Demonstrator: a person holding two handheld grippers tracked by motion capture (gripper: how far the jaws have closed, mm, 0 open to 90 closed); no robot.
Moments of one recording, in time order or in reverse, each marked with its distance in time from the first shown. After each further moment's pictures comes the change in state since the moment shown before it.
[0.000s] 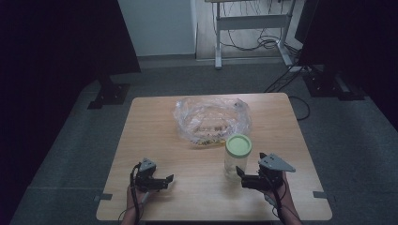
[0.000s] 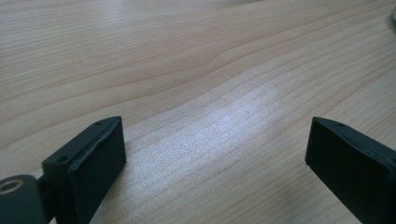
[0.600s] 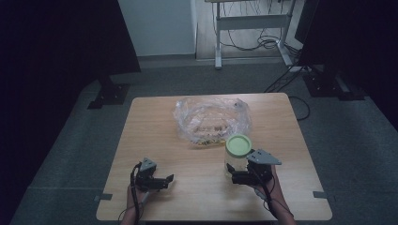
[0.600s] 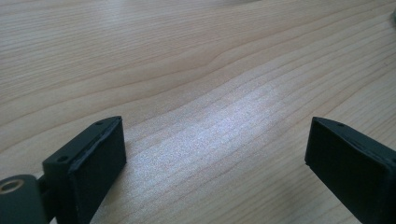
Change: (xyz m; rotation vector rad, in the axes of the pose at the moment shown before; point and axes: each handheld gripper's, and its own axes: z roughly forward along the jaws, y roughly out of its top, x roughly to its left) left arm -0.001 0.000 0.001 0.002 0.003 0.005; right arm 0.012 0.011 0.025 0.027 0.023 -0.033
